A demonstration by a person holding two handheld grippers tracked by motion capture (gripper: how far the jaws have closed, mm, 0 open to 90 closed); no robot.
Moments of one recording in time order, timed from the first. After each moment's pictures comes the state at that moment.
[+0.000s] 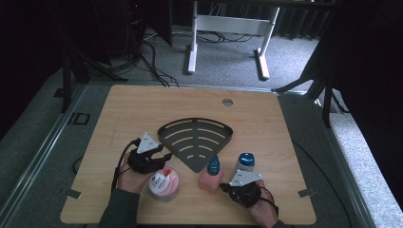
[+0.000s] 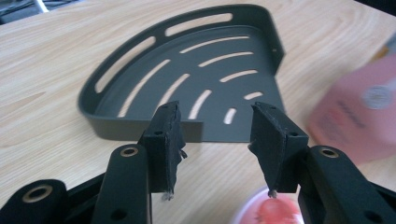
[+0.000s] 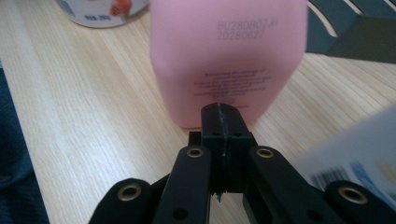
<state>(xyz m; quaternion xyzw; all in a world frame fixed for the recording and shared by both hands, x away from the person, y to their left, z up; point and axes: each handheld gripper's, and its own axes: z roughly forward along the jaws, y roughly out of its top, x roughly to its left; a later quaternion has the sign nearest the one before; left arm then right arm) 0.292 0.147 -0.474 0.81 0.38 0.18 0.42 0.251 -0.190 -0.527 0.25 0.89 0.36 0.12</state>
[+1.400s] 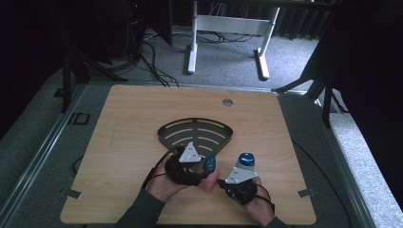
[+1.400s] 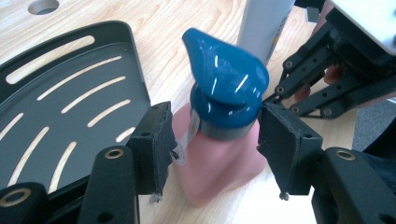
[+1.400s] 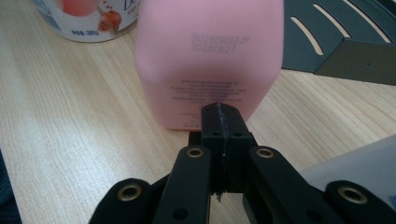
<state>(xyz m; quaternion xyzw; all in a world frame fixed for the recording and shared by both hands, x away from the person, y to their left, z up) 0.277 0.048 -0.452 0.87 0.25 0.10 0.41 0.256 -0.178 -0.522 0.25 0.89 0.36 0.14</state>
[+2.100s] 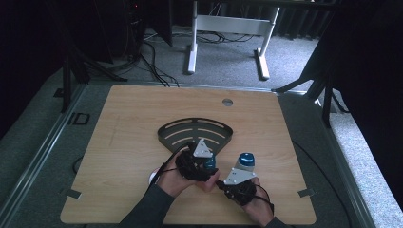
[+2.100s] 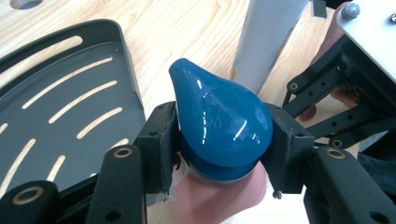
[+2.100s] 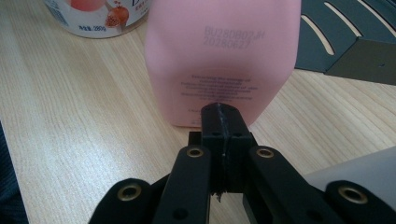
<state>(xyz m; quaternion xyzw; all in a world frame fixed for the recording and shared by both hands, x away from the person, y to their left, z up) 0.289 0.022 -0.449 0.89 0.25 0.09 0.38 0.255 -0.176 -0.524 0.24 0.89 0.36 0.14</state>
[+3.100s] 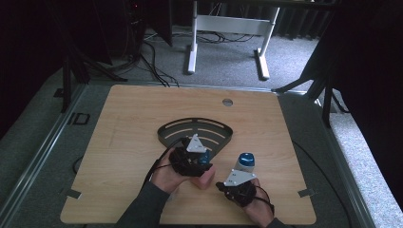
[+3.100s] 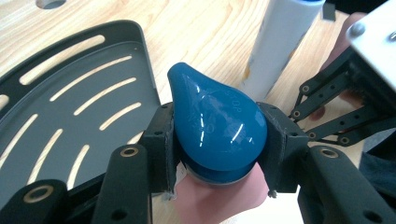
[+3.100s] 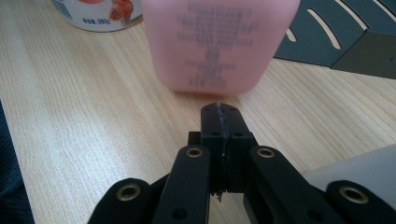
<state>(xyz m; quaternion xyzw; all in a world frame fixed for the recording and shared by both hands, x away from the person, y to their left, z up) 0.293 0.044 -0.432 0.88 0.27 0.10 0.38 0.253 -0.177 -0.527 0.24 0.89 0.36 0.13</state>
